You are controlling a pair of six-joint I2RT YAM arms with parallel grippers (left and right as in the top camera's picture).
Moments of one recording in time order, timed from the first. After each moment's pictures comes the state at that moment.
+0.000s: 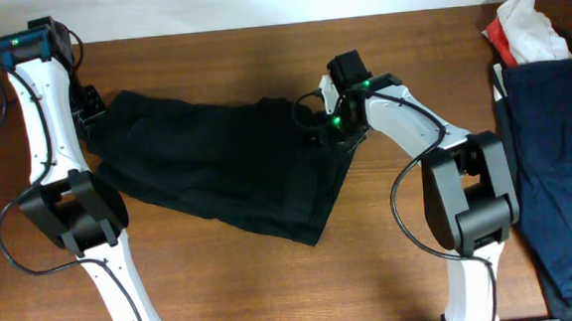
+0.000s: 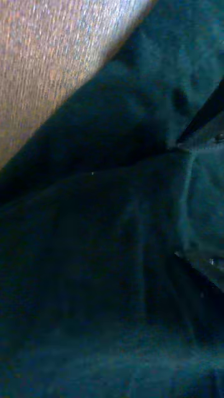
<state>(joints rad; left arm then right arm) 0.23 2.50 2.62 -1.68 -0.20 -0.28 0.30 2.15 1.60 -0.74 -0.34 0.21</state>
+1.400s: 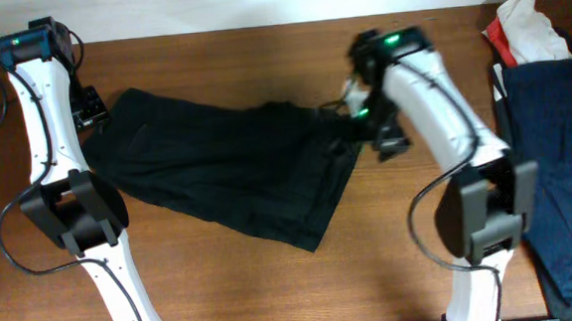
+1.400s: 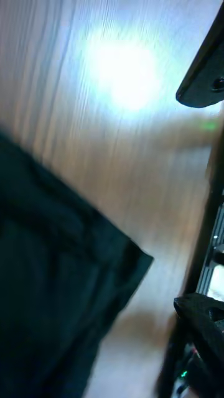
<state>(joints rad) 0.23 2.50 2.62 -1.68 -0.22 -0.27 0.26 2.09 1.93 -1.58 -0.26 0.13</state>
